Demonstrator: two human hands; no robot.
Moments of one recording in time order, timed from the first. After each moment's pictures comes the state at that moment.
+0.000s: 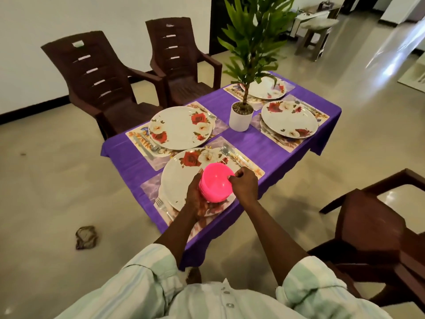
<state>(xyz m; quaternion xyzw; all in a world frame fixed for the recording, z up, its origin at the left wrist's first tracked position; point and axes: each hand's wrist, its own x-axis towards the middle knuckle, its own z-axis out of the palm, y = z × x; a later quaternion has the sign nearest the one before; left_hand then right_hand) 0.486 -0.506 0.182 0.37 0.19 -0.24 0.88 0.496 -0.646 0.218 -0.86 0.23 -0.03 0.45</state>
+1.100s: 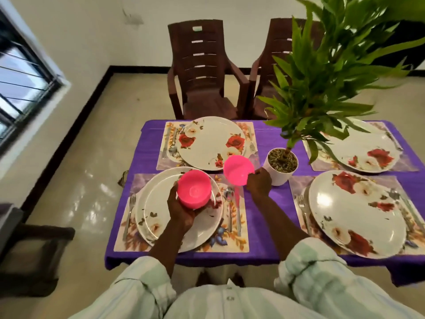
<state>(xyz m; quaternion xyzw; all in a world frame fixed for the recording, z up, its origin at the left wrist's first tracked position) 0.621 -0.623 0.161 0.19 0.40 0.21 0.87 0.805 -0.750 0.193 -0.89 0.03 0.15 0.43</state>
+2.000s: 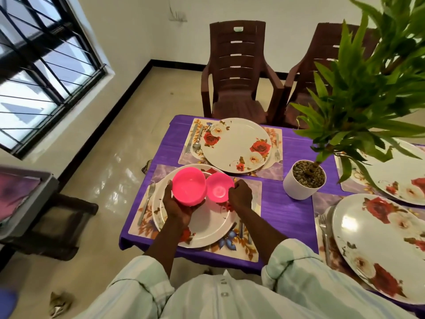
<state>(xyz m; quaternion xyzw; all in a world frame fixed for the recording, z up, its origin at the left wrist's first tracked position) 0.588 -0.599 0.159 0.17 0.42 0.33 0.83 0.748 -0.683 0.135 -0.88 -0.11 0.26 0.38</state>
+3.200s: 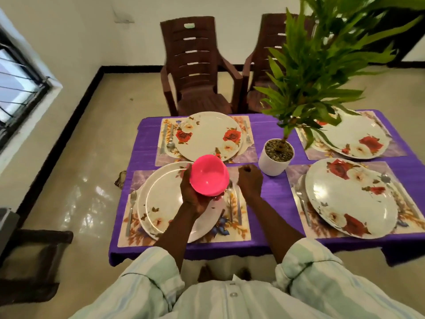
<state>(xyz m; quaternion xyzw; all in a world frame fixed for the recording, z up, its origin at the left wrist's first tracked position) 0.636 -0.640 0.191 0.25 0.29 0.14 0.91 0.767 -0.743 0.179 -0.85 0.00 0.13 0.51</state>
